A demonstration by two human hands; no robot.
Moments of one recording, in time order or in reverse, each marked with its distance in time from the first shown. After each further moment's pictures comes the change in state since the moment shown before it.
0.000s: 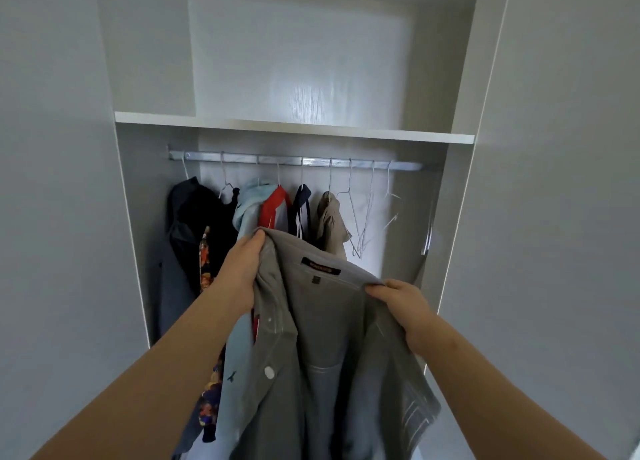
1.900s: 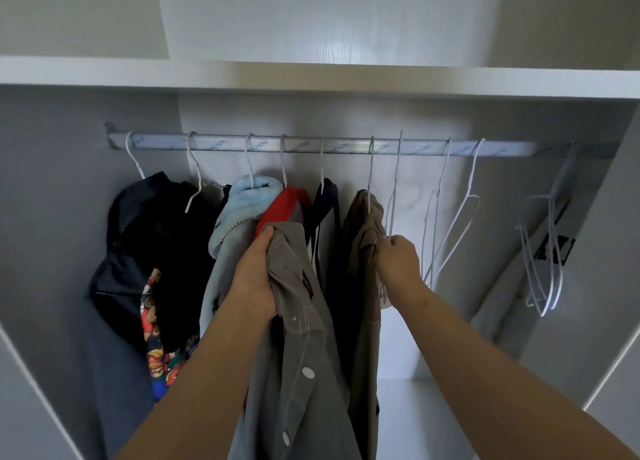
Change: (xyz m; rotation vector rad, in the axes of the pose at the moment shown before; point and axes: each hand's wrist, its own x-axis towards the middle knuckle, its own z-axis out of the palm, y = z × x) left_hand 0.277 -0.019 0.065 -0.337 0.048 -0.114; right_hand 0.367 -0.038 0.100 -0.158 0.139 -0.220
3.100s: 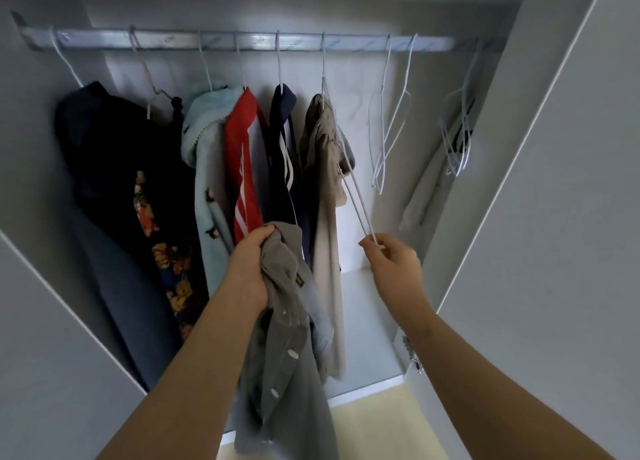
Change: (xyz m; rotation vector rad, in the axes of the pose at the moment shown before) left_hand -0.093 -0.046 -0.107 0.218 -0.031 -0.308; right_hand -0.229 0.055 -0.018 -0.025 0.162 0.035
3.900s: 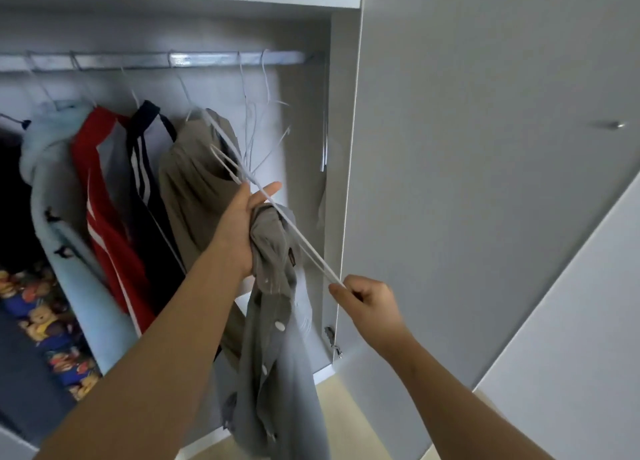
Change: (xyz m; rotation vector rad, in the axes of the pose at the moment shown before) left_hand -0.051 -0.087 0.171 0.082 -0.342 0.035; right_hand -0.064 0.069 -0.194 -0.074 -0.083 -0.092
